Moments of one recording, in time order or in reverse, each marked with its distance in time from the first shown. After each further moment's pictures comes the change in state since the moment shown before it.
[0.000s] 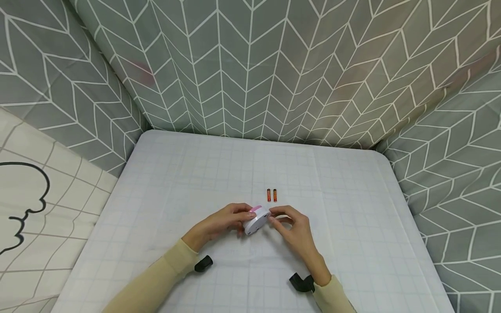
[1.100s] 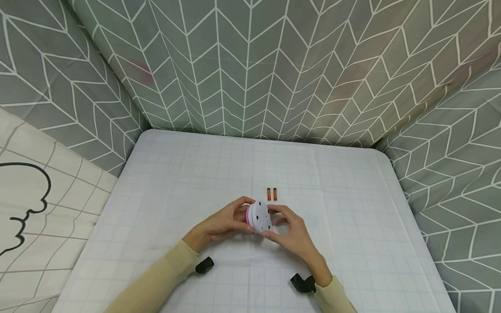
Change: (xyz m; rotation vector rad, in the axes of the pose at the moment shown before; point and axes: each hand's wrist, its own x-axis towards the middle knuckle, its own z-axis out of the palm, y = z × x) left_hand -0.004 -0.003 0.004 -0.202 -0.093 0.169; right_hand -0.005 -0.001 0.000 -0.058 -0.136 0.023
